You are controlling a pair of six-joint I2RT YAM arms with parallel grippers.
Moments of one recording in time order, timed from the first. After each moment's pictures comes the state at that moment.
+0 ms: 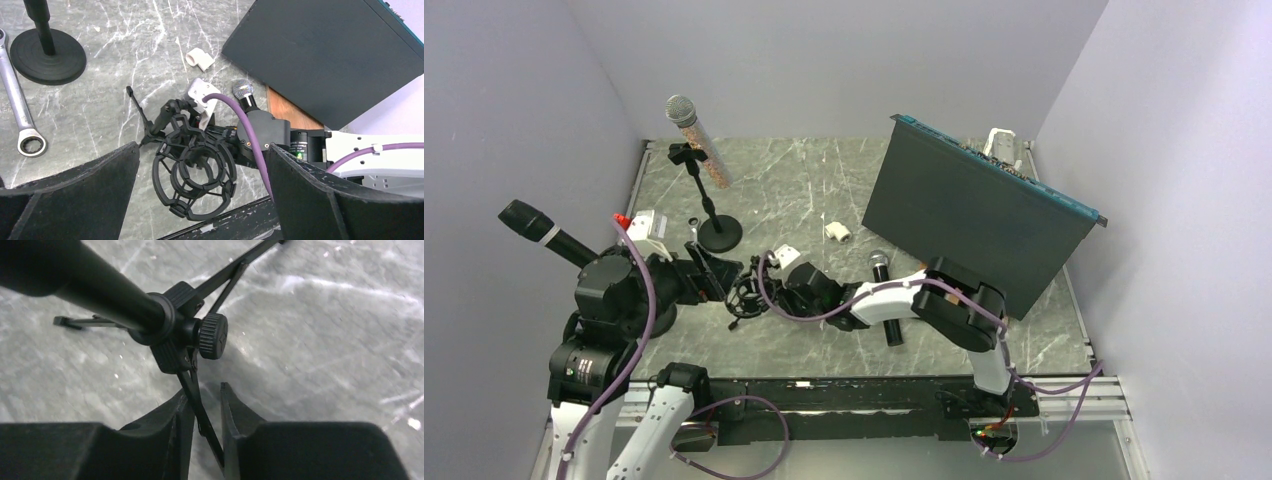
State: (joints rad) left arm -0.17 0.49 1.04 -0.86 0.27 -0.44; right arm 1.13 1.96 1.03 0.34 0.13 0.28
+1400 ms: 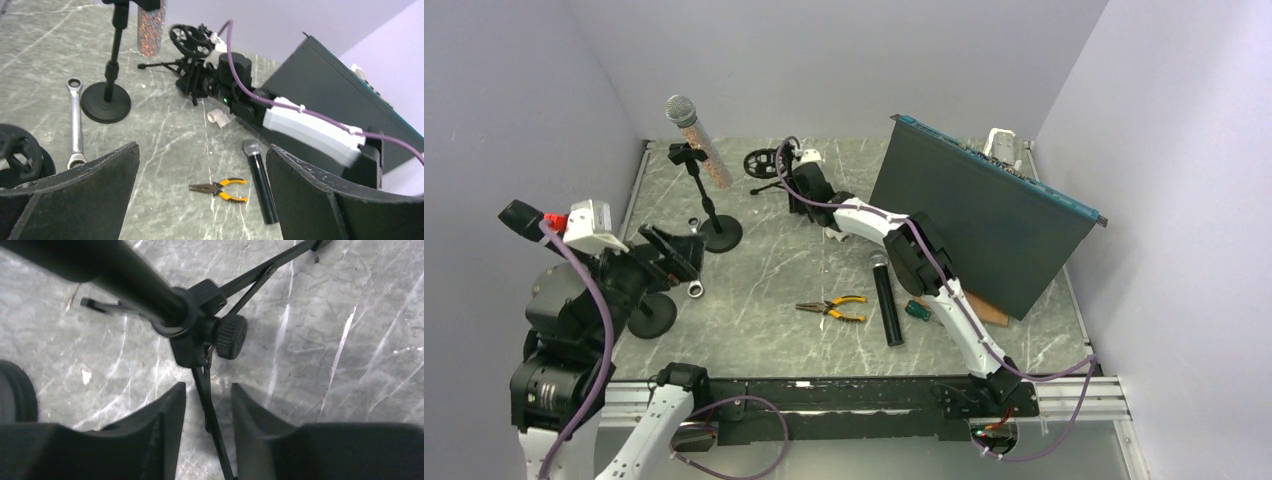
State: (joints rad) left arm -0.17 0.51 1.27 -0.91 0.05 -0.49; right arm 0.72 2.55 2.04 -0.03 0.18 0.39
